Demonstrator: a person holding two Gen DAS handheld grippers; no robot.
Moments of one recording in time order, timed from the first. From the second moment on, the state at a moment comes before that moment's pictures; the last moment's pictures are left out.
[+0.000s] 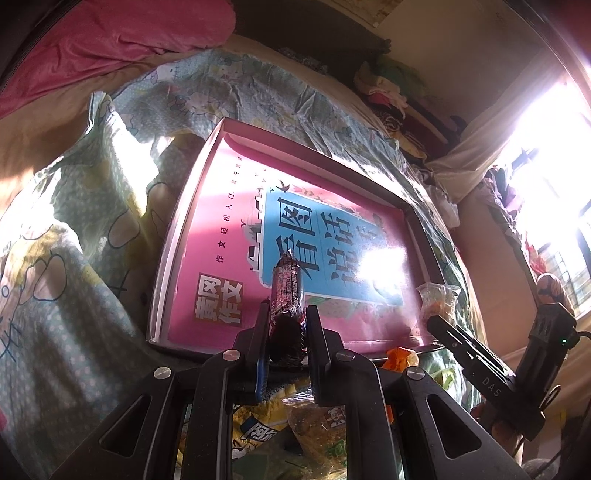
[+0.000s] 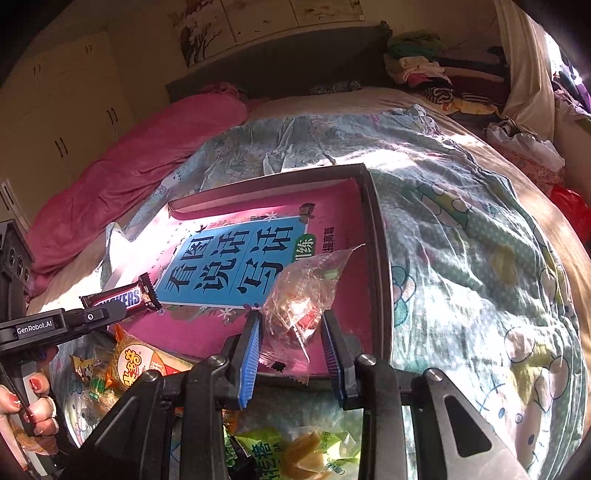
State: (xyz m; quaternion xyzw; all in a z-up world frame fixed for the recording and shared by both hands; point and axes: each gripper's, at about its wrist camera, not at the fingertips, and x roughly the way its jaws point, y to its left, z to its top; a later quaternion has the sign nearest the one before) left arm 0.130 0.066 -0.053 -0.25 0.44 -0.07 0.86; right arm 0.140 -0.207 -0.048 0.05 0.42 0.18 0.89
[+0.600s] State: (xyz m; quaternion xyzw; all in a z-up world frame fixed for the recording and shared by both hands) left arm 0.130 0.066 -0.053 -0.25 0.44 -0.07 0.86; right arm 0.137 -0.213 -0.044 0.05 0.41 0.15 0.90
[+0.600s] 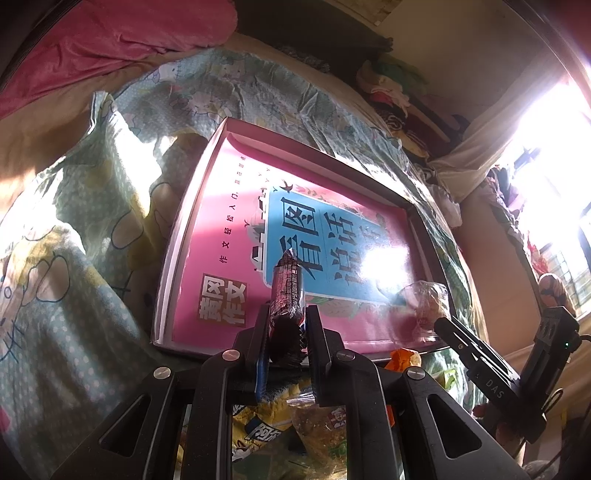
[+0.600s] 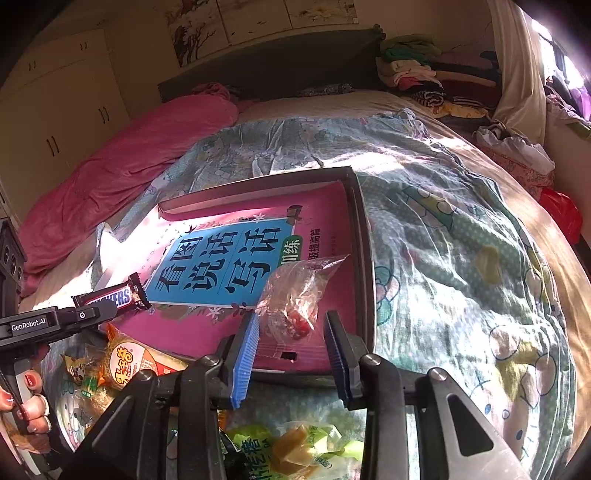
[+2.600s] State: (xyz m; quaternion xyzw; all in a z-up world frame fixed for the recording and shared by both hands) left arm 0.091 0.054 -0.016 -0.20 0.43 -0.10 0.88; right arm 0.115 -0.247 -0.016 0.11 0.37 0.14 0.91
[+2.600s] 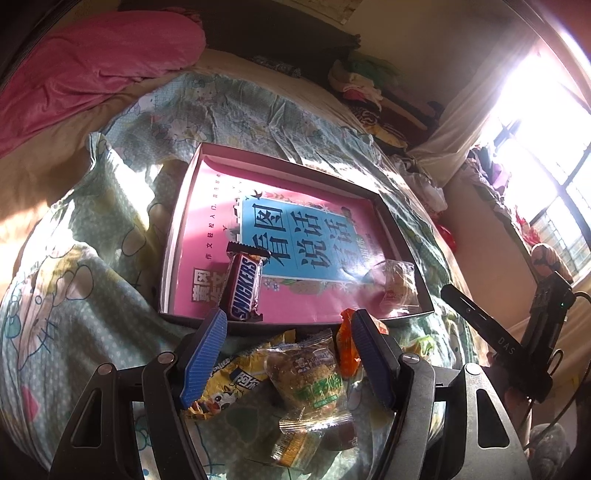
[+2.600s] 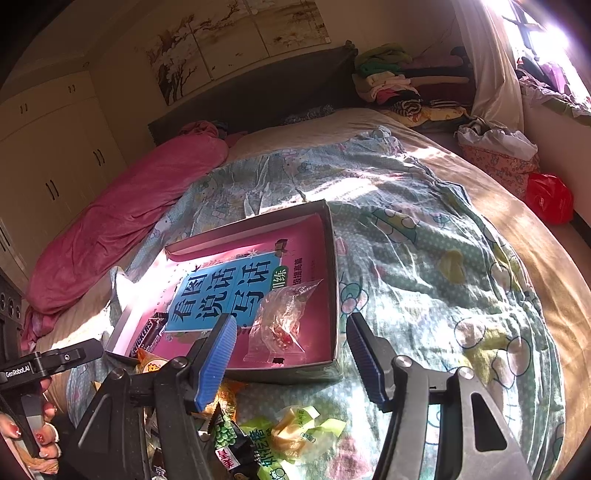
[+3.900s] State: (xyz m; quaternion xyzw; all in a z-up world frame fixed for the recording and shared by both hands) left arm 0.070 0.022 -0.034 -0.15 0.48 -0.11 0.86; right arm 0.084 -0.242 -0.025 0.11 0.42 0.14 0.89
